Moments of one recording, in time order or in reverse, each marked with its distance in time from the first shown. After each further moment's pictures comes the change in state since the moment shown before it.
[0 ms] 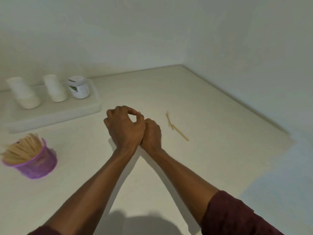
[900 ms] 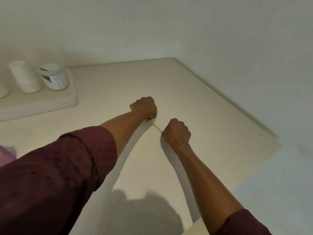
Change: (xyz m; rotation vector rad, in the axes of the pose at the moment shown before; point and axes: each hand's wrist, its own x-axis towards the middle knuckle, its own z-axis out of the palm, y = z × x) left_hand 0.058 0.064 0.174 0.586 -0.885 -0.061; right_hand 0.040 0.094 -0.127 -0.570 -0.141 0.290
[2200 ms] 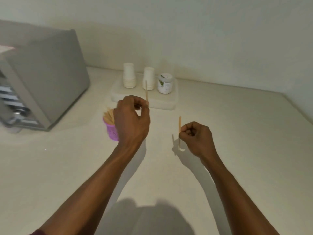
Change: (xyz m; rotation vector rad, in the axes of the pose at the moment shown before) left_hand -0.213 -0.253 -0.065 -0.669 1.225 -0.230; right_hand -0.062 -0.179 0.024 0.776 -0.358 -0.536
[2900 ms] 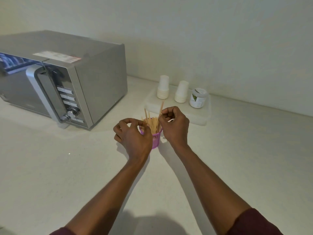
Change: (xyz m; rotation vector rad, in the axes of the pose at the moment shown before) left_hand 0.009 -0.098 -0.031 0.376 0.245 -0.272; right_hand 0.038 -0.092 0.170 0.127 0.086 -0.437
